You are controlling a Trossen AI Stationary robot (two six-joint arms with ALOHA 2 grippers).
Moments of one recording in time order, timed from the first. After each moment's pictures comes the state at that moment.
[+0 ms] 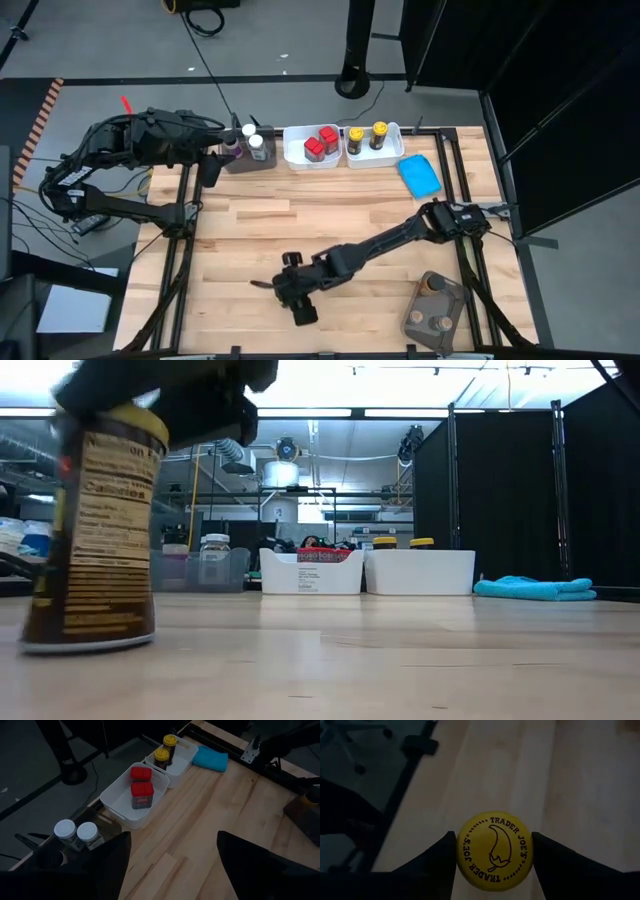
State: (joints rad) left arm 0.21 0.98 1.56 -1.23 -0.26 -0.36; right arm 0.35 2.31 2.02 -0.54 0.00 0.15
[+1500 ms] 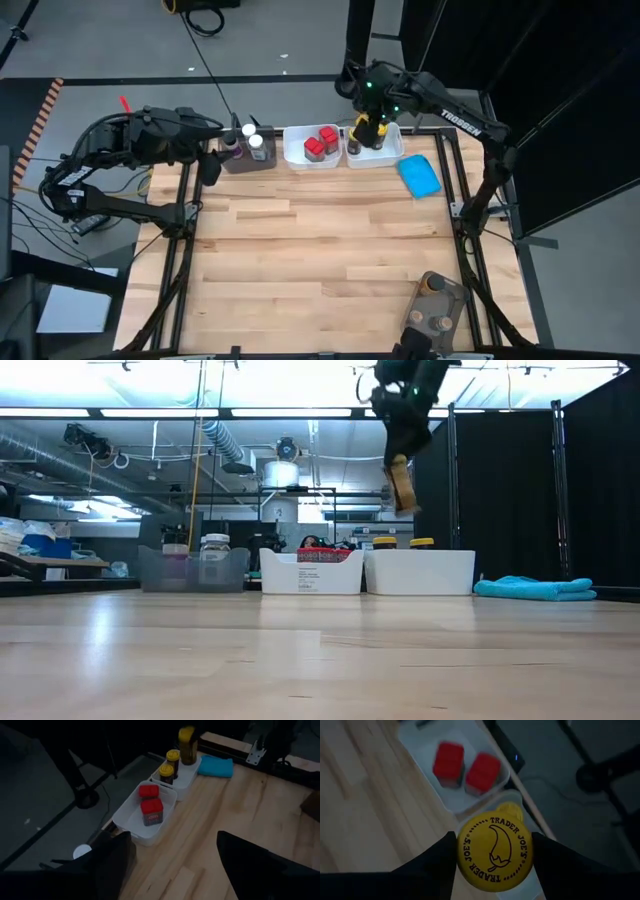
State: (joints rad) left arm 0.21 0.98 1.56 -1.16 -0.31 -0.20; right arm -0.59 1.74 1.88 -1.19 0.03 -0.07
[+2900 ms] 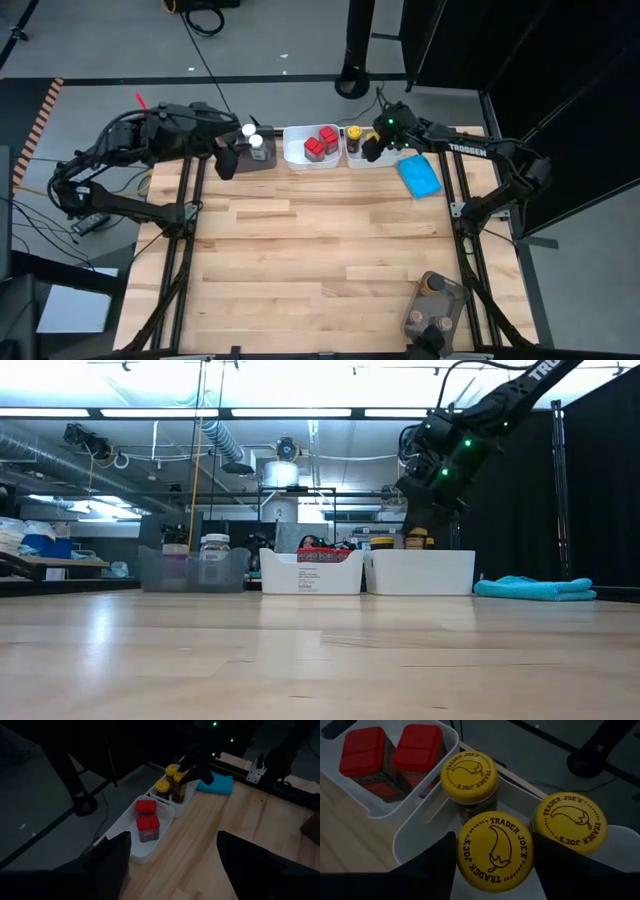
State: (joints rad) left arm 0.22 1.05 1.56 -1.04 -0.33 -0.22; right arm -0.72 1.49 0.93 -0.26 0.06 0.18
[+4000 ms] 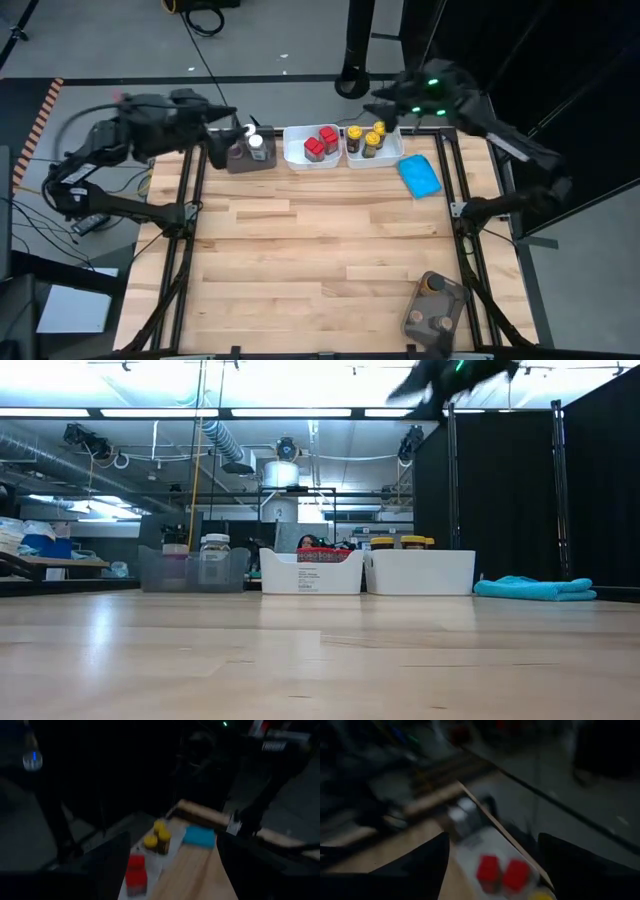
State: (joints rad) left arm 0.22 1.01 1.60 -0.82 -0.32 -0.16; right arm -0.78 1.28 1.29 -0.33 -0.40 0.10
